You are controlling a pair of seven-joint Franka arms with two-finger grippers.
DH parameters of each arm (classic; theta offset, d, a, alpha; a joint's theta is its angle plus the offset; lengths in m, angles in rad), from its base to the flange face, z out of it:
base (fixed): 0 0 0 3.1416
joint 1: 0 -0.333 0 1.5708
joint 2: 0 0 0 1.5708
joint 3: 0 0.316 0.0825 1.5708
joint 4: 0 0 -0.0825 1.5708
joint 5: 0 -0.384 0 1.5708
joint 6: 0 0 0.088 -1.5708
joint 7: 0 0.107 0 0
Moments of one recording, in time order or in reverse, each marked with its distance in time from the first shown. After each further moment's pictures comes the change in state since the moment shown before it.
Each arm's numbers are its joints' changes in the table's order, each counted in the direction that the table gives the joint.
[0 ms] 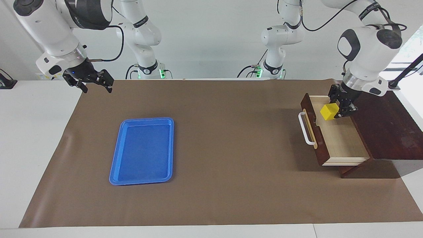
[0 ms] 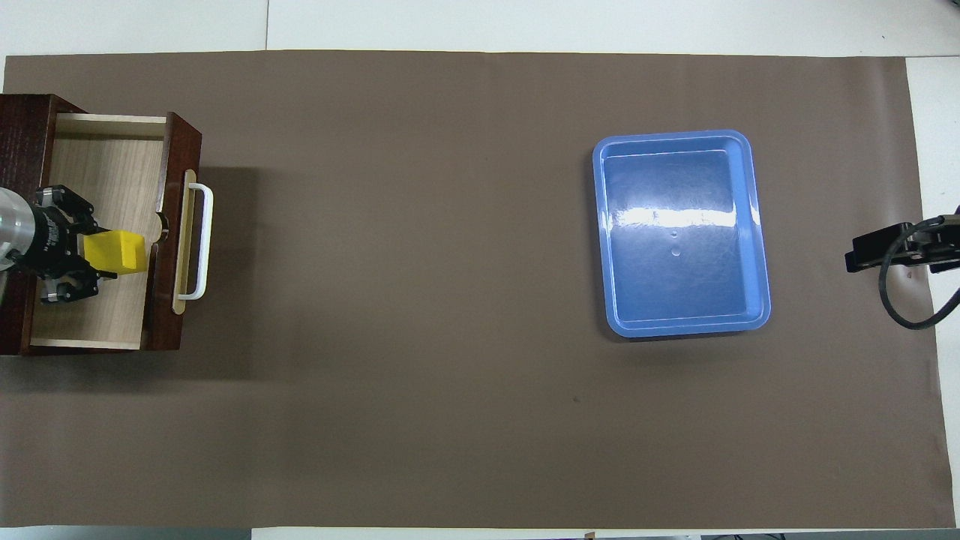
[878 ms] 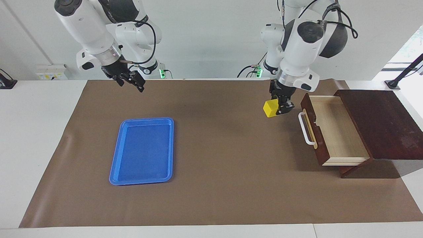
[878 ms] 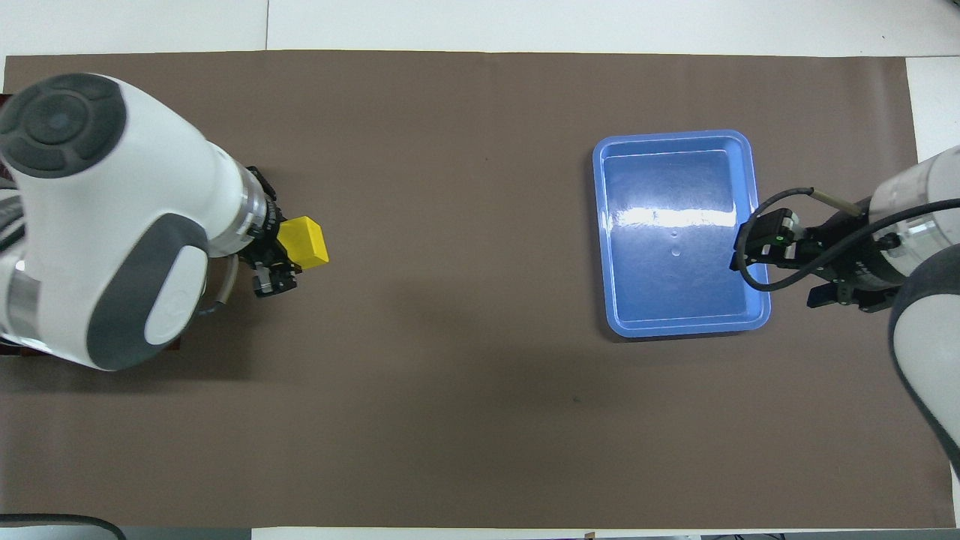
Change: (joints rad) left arm 0.469 0.094 -0.023 0.101 0.042 0.036 -0.642; right arm -0.203 -0.023 0.022 -0.028 -0.177 0.020 0.735
